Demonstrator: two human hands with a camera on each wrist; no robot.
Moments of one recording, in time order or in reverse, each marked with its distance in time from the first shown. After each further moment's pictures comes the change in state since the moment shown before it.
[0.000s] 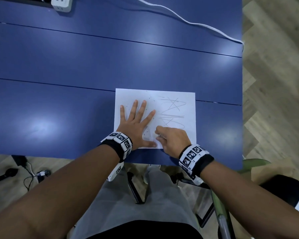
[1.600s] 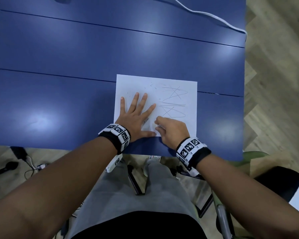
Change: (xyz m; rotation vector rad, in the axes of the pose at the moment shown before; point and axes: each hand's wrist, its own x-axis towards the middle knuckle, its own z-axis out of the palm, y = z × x) left_hand -0.003 -0.007 0.004 -0.008 0.041 0.052; right_hand 0.001 -0.008 0.010 0.094 0.112 0.038
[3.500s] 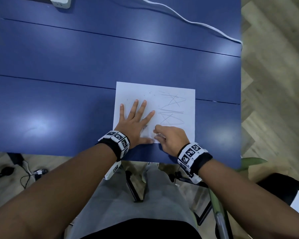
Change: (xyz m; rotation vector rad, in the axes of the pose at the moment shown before) left_hand 0.000 0.001 0.001 0.010 -0.014 0.001; right_hand -0.002 0.009 -0.003 0.014 -0.054 -0.073
